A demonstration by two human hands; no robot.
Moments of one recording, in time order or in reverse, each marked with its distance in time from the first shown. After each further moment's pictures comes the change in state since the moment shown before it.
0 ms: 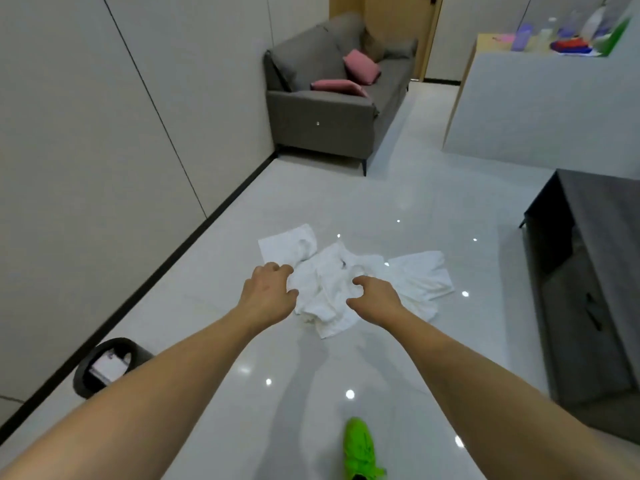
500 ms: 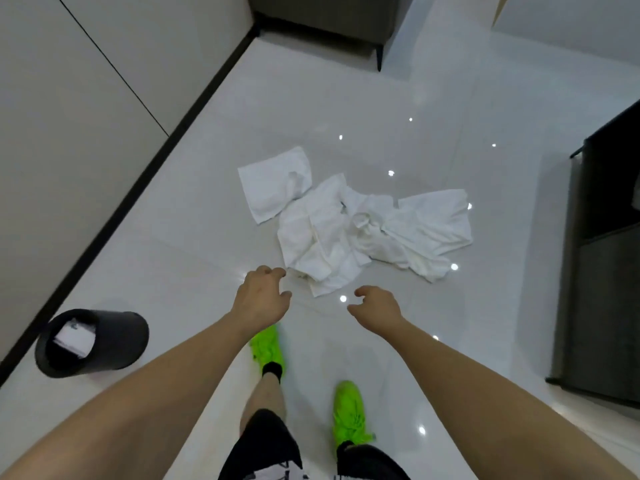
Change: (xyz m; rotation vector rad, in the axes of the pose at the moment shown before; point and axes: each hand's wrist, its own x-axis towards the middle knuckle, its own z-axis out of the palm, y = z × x) left_hand 0.235 -0.030 0.118 -0.083 -0.334 -0.177; right_hand 0.236 0.077 0.051 0.049 -0.309 0.294
